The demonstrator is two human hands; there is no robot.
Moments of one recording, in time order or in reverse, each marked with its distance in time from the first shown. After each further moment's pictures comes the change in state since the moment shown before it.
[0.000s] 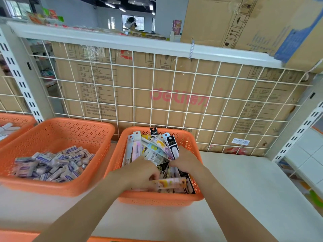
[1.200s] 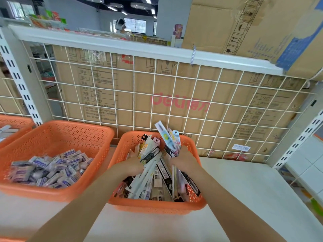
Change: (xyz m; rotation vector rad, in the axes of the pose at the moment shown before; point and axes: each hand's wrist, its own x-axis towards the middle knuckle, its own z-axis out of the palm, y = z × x) left_hand 0.030 -0.038 0.007 -0.702 -0.059 -0.822; right_hand 0.006 -0.015 -0.009 0.148 0.053 0.090
